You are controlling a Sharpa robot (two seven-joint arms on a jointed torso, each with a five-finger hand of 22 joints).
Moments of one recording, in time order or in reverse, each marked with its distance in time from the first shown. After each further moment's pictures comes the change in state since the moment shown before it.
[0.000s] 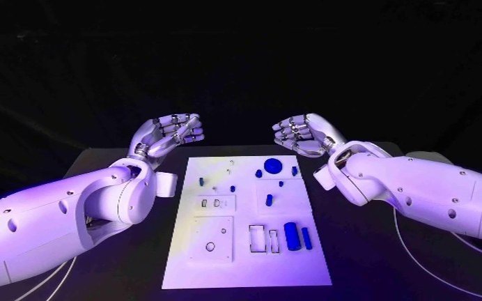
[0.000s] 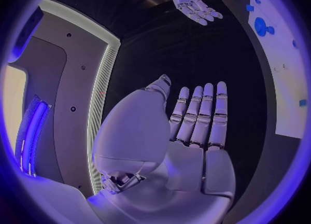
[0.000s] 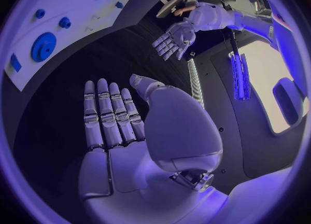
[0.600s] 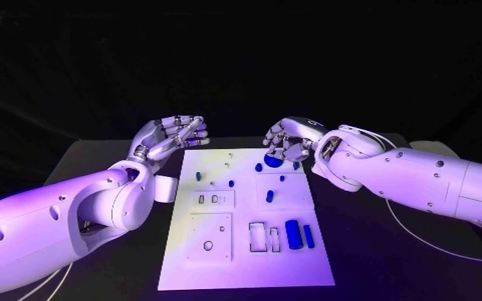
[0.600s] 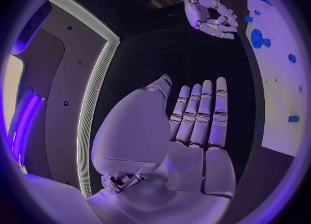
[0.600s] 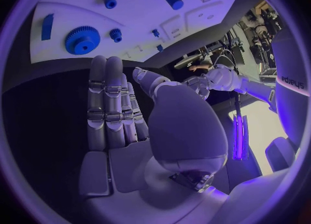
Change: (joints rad) left arm 0.012 -0.007 0.001 0.052 0.003 0.046 -0.013; left_hand 0.009 -0.009 0.018 0.003 0.000 0.036 0.012 0.006 0.002 0.058 -0.020 -0.018 0.000 0.062 -0.024 0.005 0.013 0.000 0.079 -0.026 0.014 -0.004; right arm 0.058 0.070 0.003 -0.059 -0.657 0.165 -0.262; right_hand -0.027 -0.085 0.029 -0.008 -0.010 0.146 -0.044 0.019 0.044 0.241 -0.098 -0.012 0.044 0.493 -0.154 0.337 0.313 0.000 0.471 -0.175 0.302 0.154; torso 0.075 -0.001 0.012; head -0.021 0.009
